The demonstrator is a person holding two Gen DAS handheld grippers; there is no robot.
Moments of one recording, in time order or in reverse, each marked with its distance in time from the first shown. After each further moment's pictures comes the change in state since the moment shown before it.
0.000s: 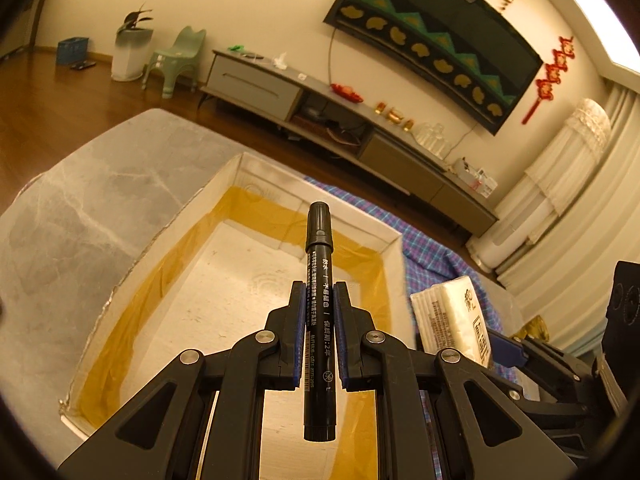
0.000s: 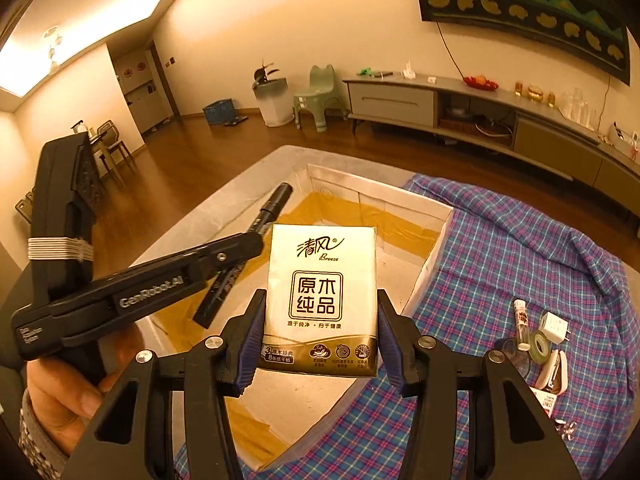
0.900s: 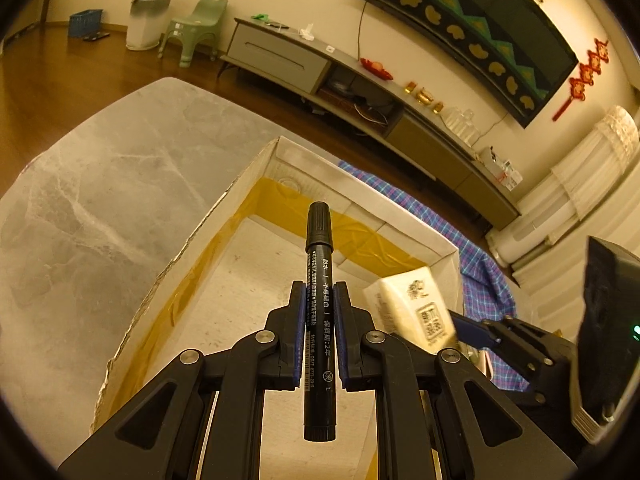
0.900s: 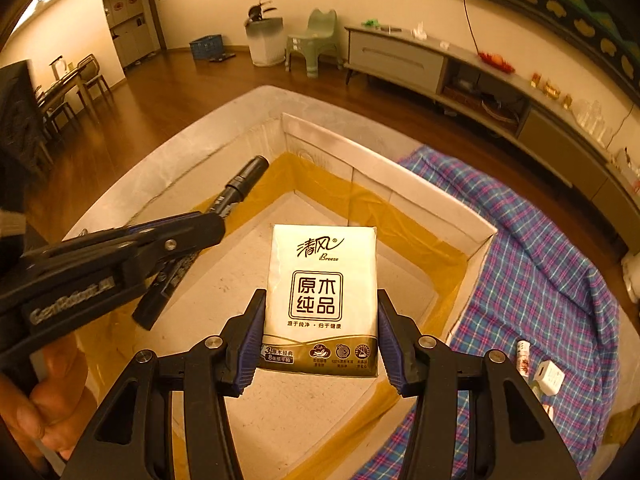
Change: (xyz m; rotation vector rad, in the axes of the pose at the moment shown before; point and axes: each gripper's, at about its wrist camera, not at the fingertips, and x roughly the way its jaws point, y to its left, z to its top) left arm 0.057 0.034 0.031 -0.054 0.107 0.055; right arm 0.109 -0.005 0.042 -0.098 0.228 -0.096
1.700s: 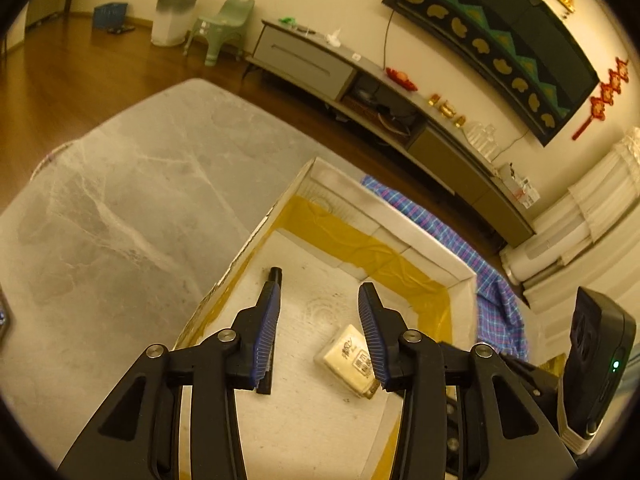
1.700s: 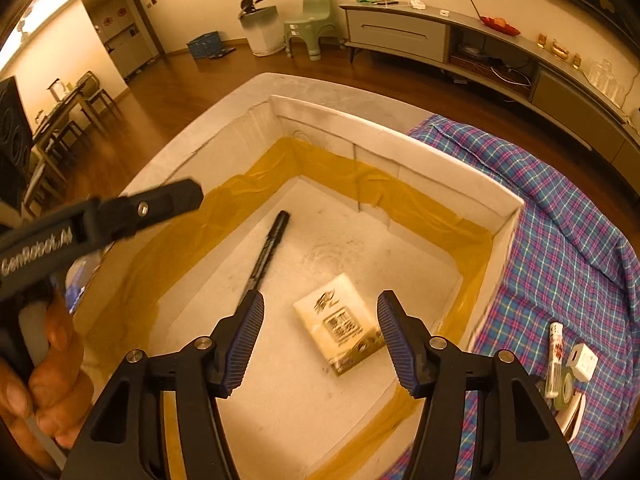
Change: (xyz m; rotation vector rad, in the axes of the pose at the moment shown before) left arm -0.016 0.012 0.008 -0.057 -0.032 0.060; right arm 0.005 -0.007 -0.003 0.067 0.050 0.103
